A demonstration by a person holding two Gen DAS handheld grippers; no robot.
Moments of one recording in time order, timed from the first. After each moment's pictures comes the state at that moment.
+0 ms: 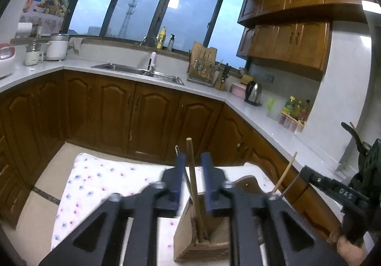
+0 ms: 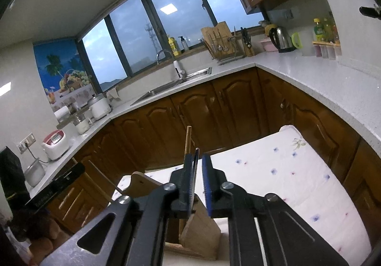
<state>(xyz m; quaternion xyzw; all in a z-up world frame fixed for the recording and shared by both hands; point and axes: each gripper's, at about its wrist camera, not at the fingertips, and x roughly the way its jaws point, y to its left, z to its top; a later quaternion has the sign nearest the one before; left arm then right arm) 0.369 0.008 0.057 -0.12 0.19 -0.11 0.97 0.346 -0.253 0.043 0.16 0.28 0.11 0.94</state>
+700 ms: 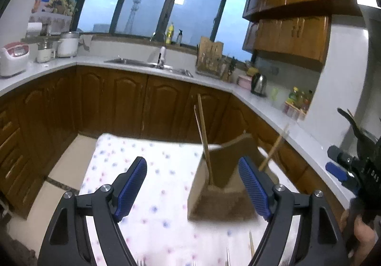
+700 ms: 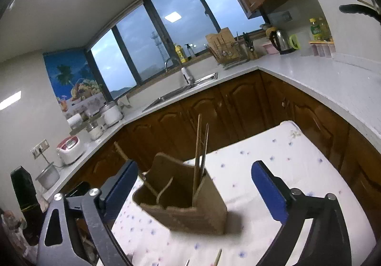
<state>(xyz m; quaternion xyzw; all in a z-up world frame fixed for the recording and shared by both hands) 0.273 0.025 0.055 -0.10 0.22 -0.10 0.97 0.277 -0.267 0.059 0.18 0.26 0.13 0.94</state>
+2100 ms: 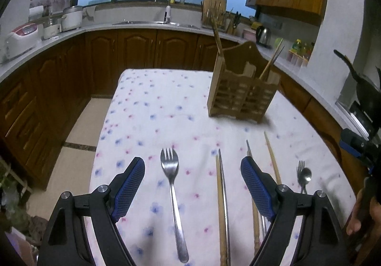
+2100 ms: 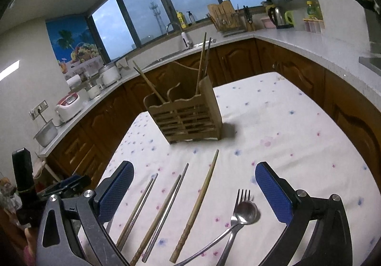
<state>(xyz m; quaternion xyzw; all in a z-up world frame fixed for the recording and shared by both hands) 0.140 0.059 0.034 -0.06 0.34 -0.09 0.94 0.146 -0.243 0.005 0.14 0.35 0.13 0.92</state>
